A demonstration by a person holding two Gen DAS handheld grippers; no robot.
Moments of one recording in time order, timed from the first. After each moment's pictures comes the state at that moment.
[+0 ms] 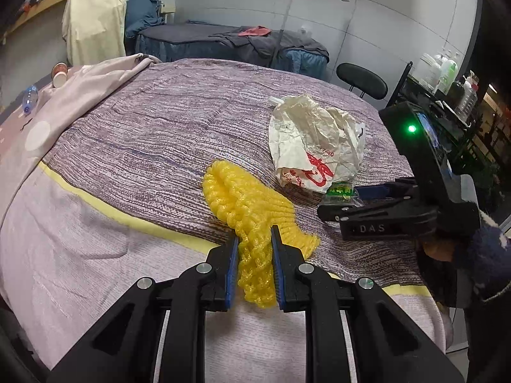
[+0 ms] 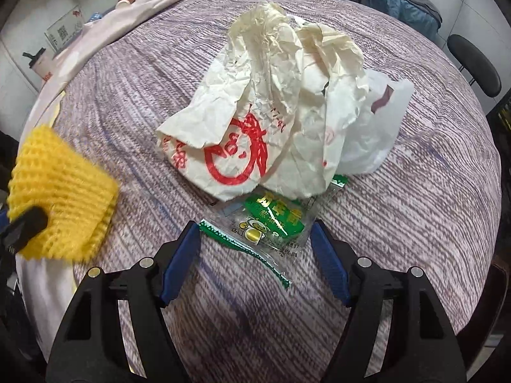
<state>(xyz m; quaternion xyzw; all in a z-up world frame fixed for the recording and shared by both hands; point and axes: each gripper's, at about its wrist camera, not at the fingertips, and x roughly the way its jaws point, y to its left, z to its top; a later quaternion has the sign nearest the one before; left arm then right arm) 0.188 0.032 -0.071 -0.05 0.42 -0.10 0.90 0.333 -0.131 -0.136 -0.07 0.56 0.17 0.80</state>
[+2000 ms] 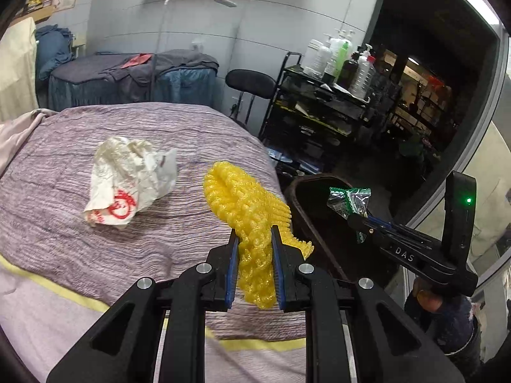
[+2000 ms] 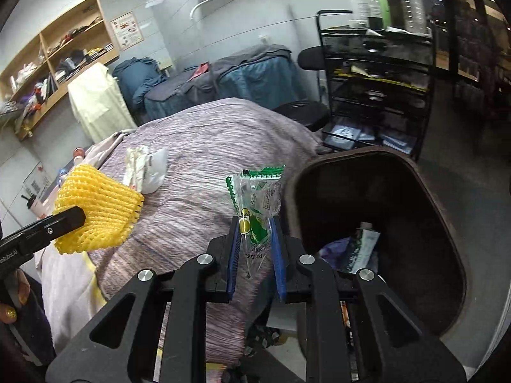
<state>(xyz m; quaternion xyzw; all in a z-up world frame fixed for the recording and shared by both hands) 0.156 -0.134 -0.026 -0.02 0.37 -0.29 0.88 0.133 -0.391 -0.068 0.16 0.35 0.00 0.92</state>
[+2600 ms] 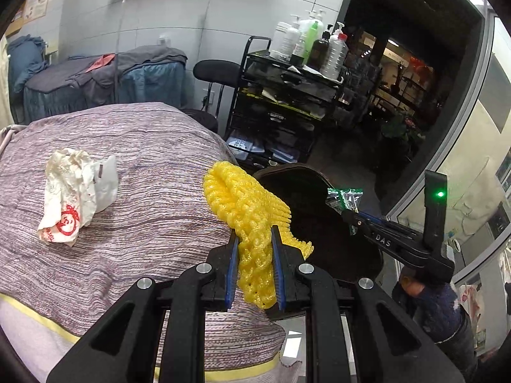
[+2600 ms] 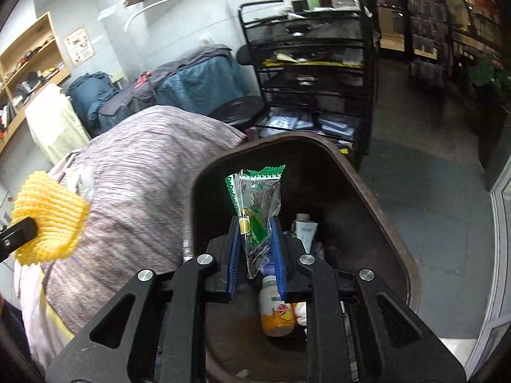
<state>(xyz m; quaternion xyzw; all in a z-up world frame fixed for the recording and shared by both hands) 0.158 -0.198 -0.032 0.01 0.38 -0.33 0.86 0.128 -0.476 -0.105 0.18 0.37 -0.10 0.91</state>
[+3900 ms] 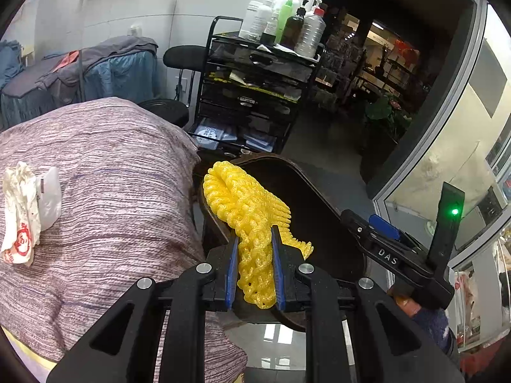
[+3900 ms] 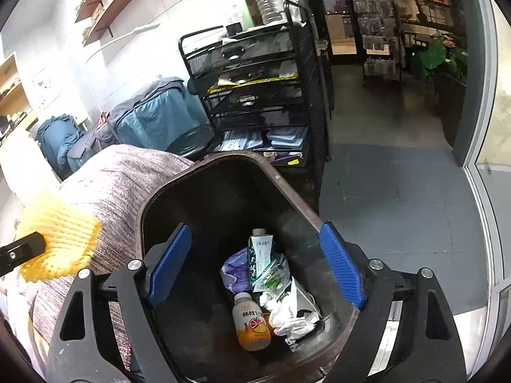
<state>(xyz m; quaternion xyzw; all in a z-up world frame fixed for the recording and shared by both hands) 0.169 -0.262 -0.042 0.03 0.41 -0.37 0.83 0.085 -0.512 -0.105 0.23 0.31 -0.19 0.90</state>
